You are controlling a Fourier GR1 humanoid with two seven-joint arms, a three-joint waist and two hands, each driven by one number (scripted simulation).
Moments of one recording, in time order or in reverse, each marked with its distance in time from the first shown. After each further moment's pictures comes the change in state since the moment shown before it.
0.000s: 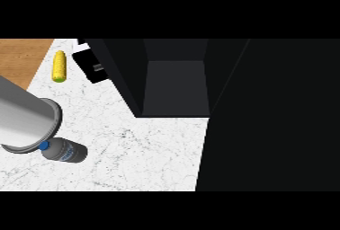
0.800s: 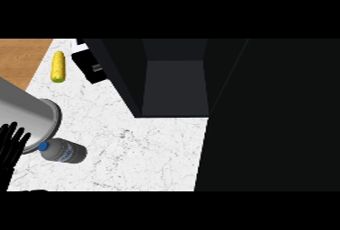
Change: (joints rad) left arm -0.147 -0.003 -0.018 0.499 -0.258 -0.045 -0.254; right arm -0.057 -0.021 0.052 -0.003 0.015 -0.073 0.051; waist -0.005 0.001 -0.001
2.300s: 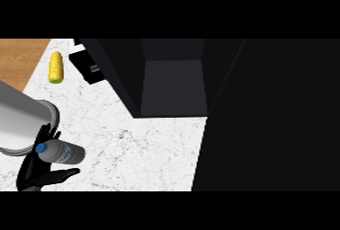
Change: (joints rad) left arm -0.388 0.132 0.015 1.085 -0.225 0.058 -0.698; right arm 0.016 -0.088 0.067 -0.002 0.023 -0.094 -0.039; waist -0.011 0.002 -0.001
